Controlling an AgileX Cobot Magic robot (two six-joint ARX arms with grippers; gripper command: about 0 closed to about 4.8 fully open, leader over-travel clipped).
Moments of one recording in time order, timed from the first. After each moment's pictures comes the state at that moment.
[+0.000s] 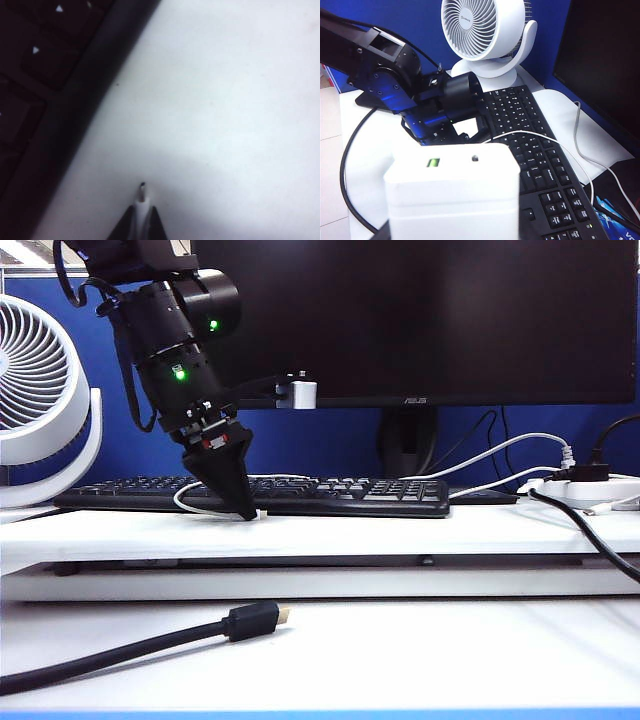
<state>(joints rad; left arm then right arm) -0.49 1.84 1.39 -0.65 0.22 0.80 0.29 1.25 1.44 -0.63 -0.78 -0.39</state>
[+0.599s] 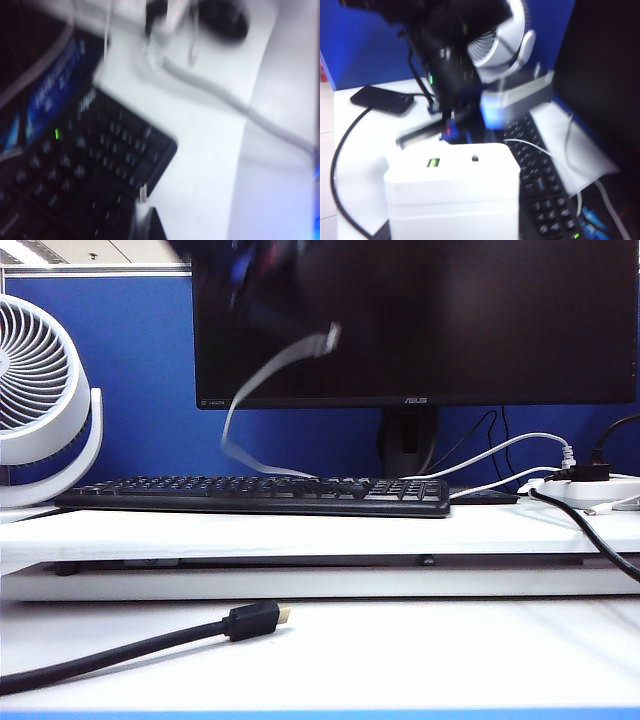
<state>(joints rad) -0.49 1.84 1.85 -0.84 0.62 0.57 0.29 1.22 1.43 -0.61 -0.78 -0.44</state>
